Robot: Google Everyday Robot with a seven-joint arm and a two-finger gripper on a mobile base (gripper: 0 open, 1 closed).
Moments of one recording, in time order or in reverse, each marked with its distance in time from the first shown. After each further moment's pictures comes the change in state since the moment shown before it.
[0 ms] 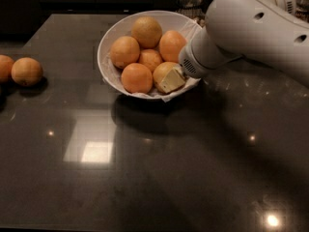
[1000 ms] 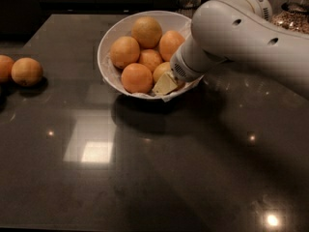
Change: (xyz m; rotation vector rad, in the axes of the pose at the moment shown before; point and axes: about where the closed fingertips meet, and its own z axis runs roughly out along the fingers) arm 0.001 0.009 0.031 -0.036 0.041 0.012
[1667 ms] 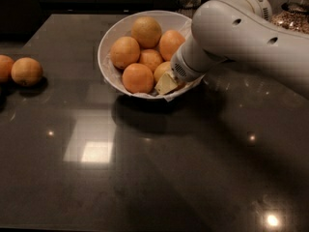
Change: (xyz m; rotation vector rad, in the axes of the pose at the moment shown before) arm 0.000 0.000 0.001 -0.005 0.003 0.006
